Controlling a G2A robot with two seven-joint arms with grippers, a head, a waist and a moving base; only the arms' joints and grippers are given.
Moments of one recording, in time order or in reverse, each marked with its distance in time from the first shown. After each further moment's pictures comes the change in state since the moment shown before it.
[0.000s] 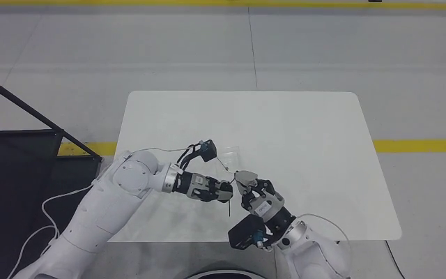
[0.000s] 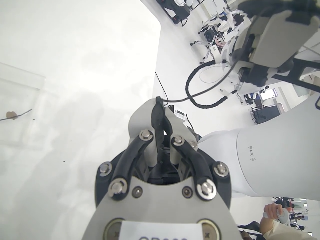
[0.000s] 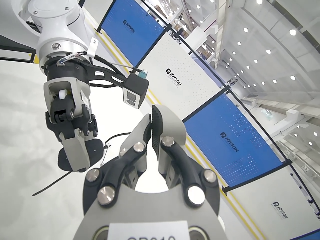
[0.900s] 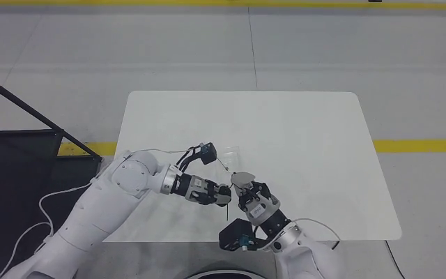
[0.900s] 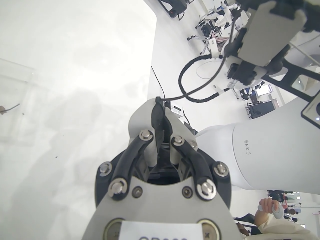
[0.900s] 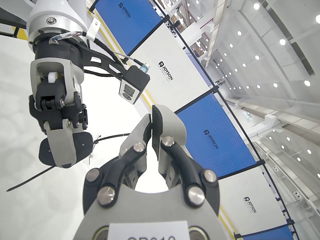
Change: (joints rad) left arm -0.033 0.048 0.066 -0.004 -0.055 -0.005 0.004; right arm 0.001 0.007 -0.065 -0.007 -0.162 0.051 0.068
